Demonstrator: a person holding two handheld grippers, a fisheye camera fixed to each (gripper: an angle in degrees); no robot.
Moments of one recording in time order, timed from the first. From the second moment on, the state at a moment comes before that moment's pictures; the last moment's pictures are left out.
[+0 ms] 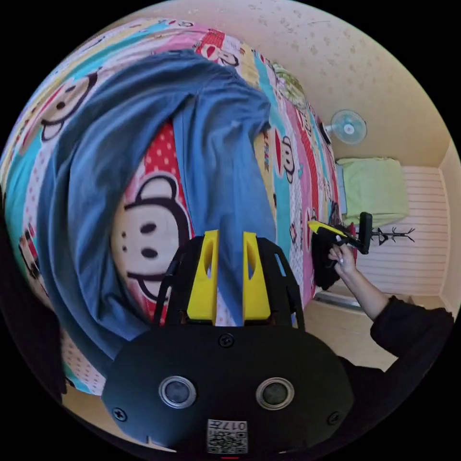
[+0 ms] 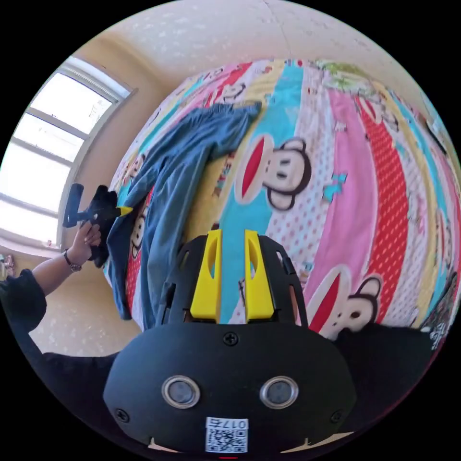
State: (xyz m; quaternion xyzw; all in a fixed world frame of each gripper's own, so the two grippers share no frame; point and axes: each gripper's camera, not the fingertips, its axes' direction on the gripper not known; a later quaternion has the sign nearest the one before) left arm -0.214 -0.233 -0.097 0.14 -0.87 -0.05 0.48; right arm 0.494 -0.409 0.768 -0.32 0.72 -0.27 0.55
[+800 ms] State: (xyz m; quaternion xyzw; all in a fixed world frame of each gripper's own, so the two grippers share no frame) left arm -0.235 -0.116 0.112 0.12 -0.82 -0.18 0.53; right arm 0.288 -0.412 0.636 -0.56 0.45 -0.03 0.70
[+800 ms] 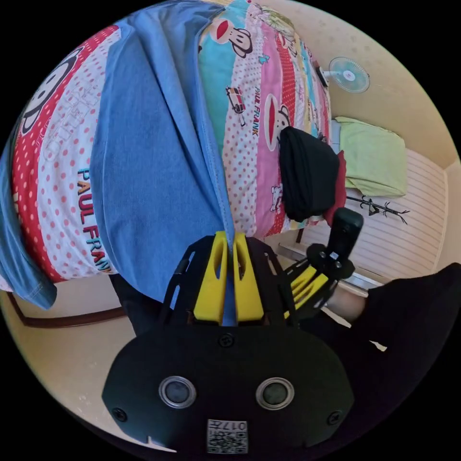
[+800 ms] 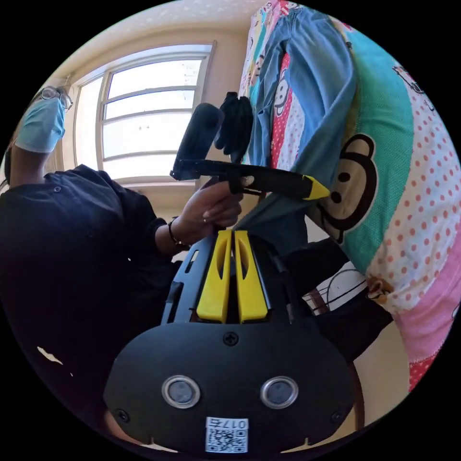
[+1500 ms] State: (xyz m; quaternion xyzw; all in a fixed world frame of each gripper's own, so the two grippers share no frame) left arm 0.028 -0.053 0.174 0.21 -0.69 -0.09 0.68; right arm 0.283 -0.972 0.867 -0.17 0.38 -0.19 0.89
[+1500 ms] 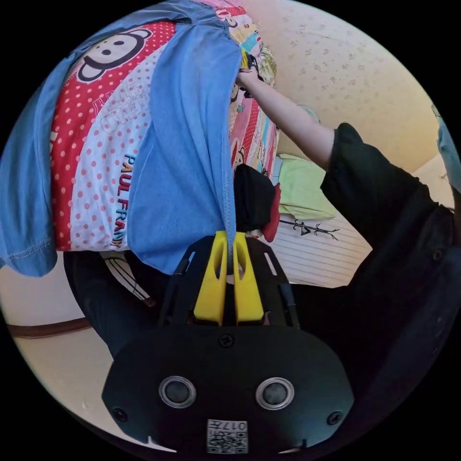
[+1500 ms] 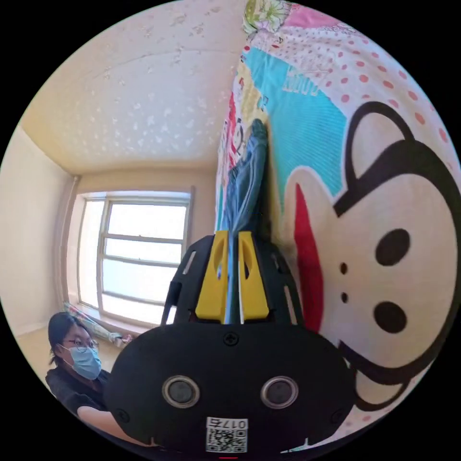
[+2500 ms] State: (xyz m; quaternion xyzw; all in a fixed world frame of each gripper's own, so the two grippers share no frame) left arm 0.326 0.020 0.065 0.40 -0.76 0.00 0.51; right arm 0.394 -0.651 0.830 -0.41 0.56 -0.12 0.71
